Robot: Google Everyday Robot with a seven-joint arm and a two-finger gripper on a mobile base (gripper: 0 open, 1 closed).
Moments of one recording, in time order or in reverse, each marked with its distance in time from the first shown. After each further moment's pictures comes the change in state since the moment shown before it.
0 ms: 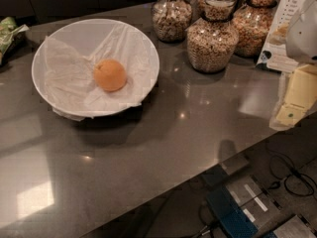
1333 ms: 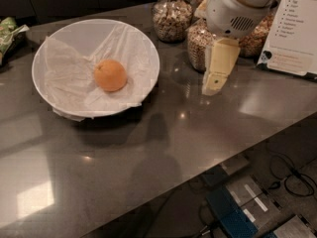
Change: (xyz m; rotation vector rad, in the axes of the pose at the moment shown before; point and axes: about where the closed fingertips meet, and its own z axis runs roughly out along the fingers) arm -0.125 -0.050 0.031 0.055 -0.116 -0.249
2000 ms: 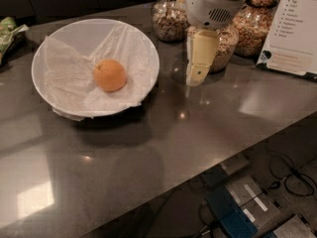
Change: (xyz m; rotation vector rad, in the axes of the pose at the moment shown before) arm -0.035 -0.022 0.011 0.013 -0.033 -0.086
